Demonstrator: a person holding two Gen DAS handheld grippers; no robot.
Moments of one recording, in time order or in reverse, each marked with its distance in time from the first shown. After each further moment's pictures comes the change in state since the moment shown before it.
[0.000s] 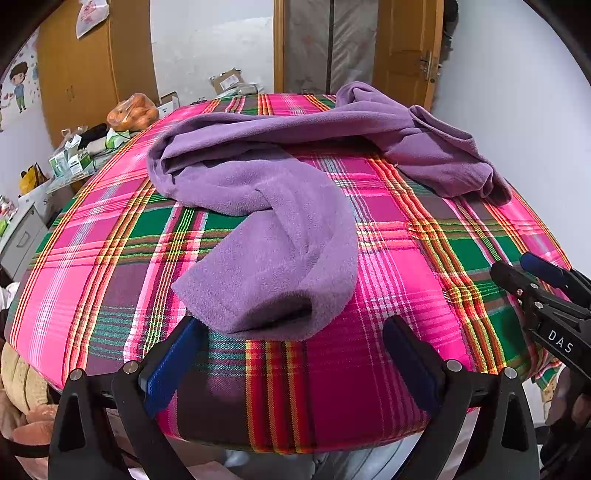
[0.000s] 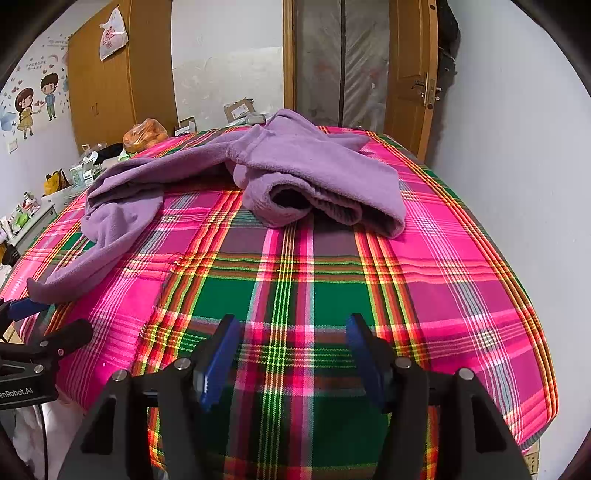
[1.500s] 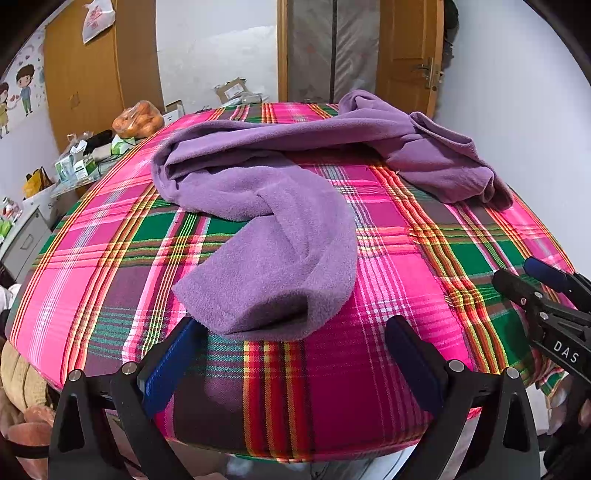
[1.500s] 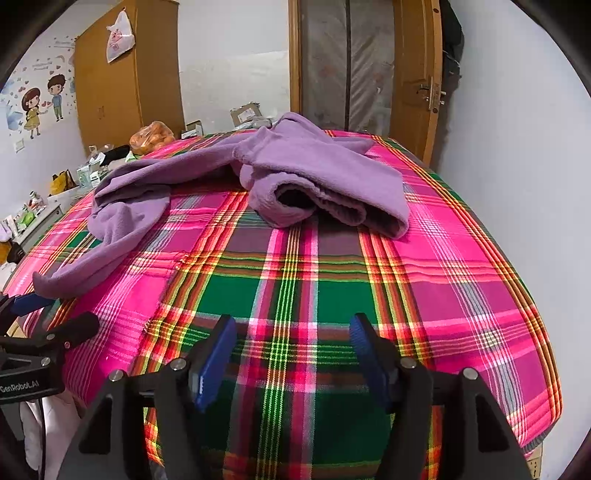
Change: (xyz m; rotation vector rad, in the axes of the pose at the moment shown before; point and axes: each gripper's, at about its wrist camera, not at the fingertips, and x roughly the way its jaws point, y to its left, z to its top) left arm -0.001 -0.002 -0.003 -0.007 -0.037 0.018; right arm -0.001 0.000 -0.004 -0.015 -0.022 0.034
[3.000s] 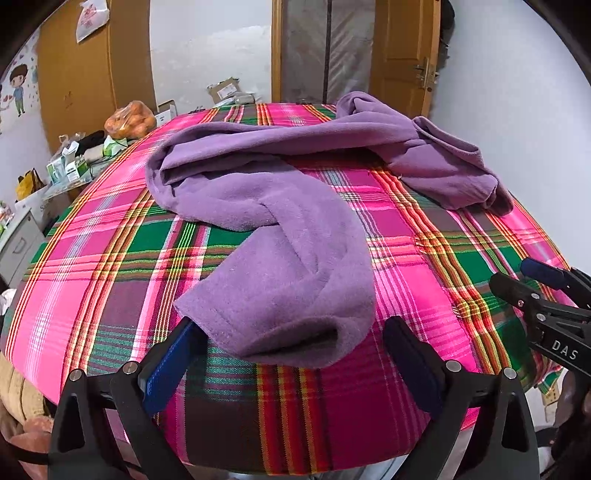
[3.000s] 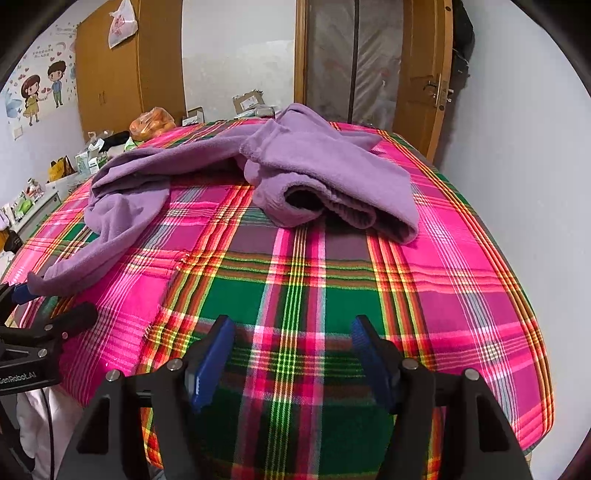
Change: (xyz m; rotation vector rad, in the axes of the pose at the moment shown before) left arm 0.007 0.010 0.009 0.011 0.001 -0.043; right arm 0.009 0.011 0.014 -0.034 0.058 -0.022
